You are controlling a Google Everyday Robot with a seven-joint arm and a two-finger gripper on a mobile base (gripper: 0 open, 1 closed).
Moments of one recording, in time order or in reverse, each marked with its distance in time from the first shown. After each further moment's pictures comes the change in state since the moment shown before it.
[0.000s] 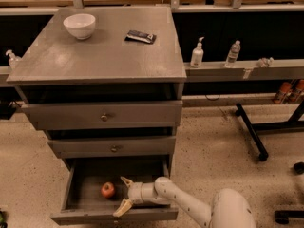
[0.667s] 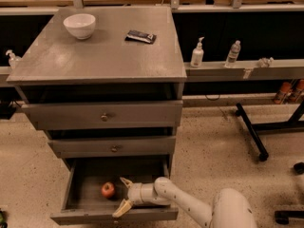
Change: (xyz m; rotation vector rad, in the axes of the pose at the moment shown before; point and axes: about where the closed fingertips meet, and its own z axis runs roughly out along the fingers) arm -0.004 0.000 -0.002 0.000 0.000 0.000
